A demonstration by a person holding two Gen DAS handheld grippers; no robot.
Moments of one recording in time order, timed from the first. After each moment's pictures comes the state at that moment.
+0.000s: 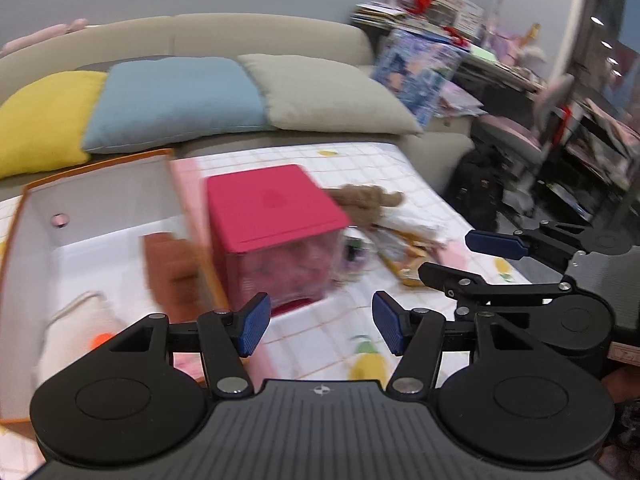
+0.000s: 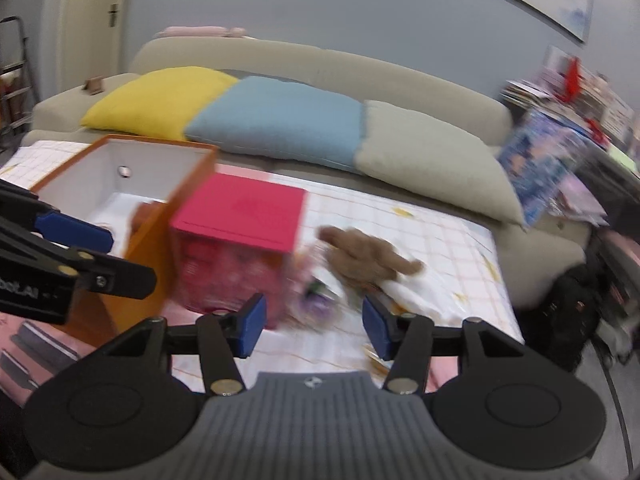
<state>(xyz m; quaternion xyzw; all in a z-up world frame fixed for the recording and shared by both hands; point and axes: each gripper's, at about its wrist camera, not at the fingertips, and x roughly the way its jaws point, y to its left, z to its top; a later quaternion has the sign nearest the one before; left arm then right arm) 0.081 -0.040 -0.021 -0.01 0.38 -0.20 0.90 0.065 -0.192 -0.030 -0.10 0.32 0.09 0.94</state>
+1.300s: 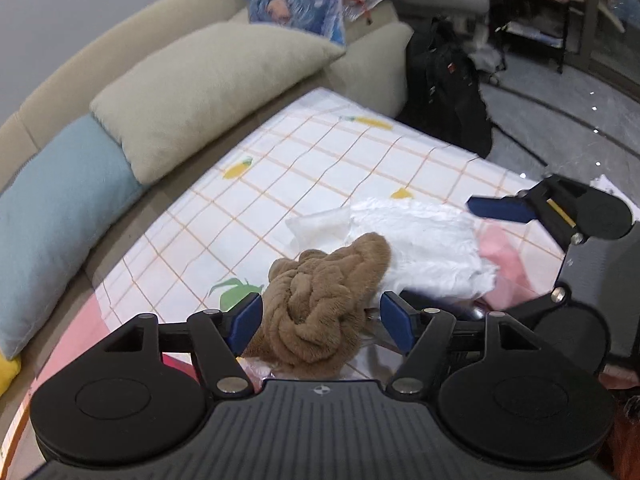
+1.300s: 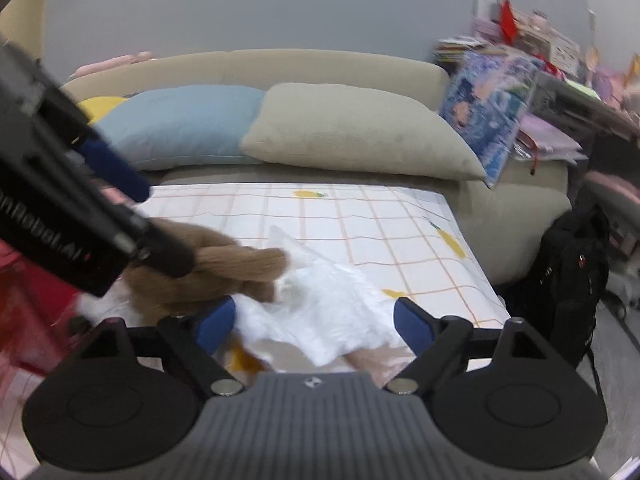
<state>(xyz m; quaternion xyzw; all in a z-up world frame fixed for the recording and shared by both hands) 0.247 -0.204 -0.067 0.26 0.41 -0.28 0.83 0.195 -0.309 -0.134 -0.01 0.30 0.02 0.95</state>
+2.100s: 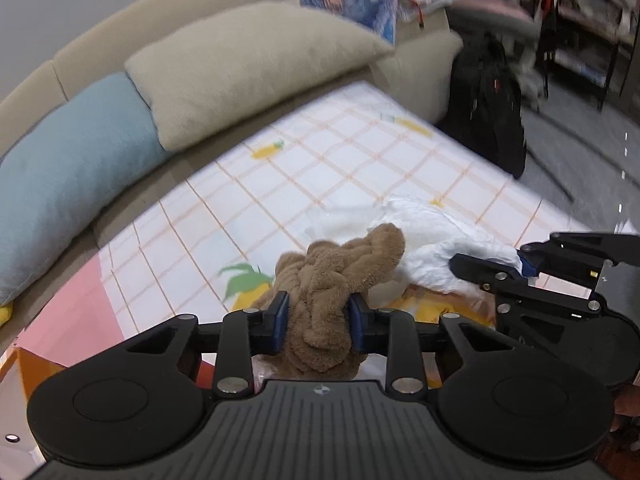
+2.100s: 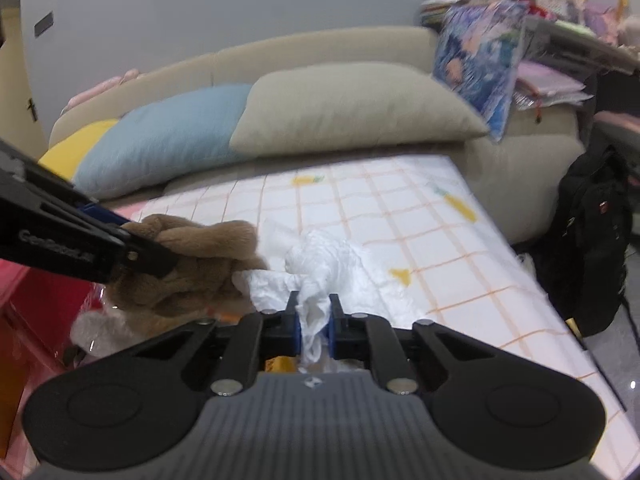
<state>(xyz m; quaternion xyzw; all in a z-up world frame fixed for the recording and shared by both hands) 0.258 -0.195 -0.066 0.19 0.43 -0.22 0.86 0.198 -0.338 -0.135 0.08 0.32 0.03 0.94</state>
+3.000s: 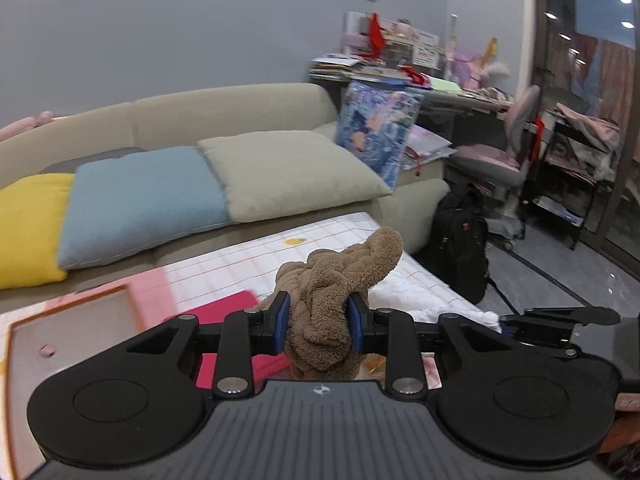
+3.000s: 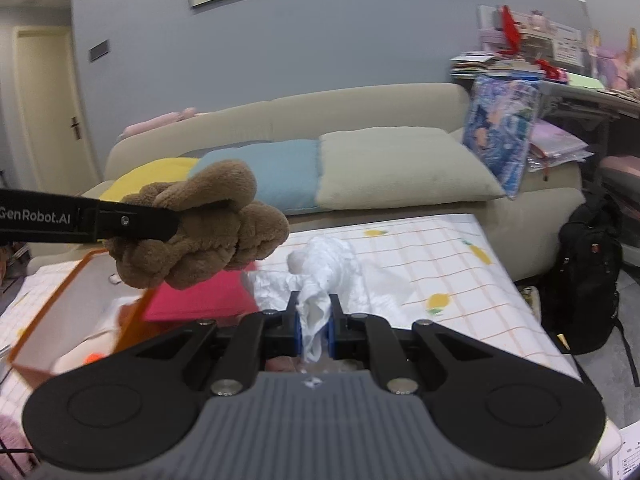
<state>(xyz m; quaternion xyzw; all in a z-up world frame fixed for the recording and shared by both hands) 0.102 -0.088 0.044 0.04 0.29 -0.21 0.93 0.058 -0.268 -0.007 0.07 0.27 0.09 0.96</state>
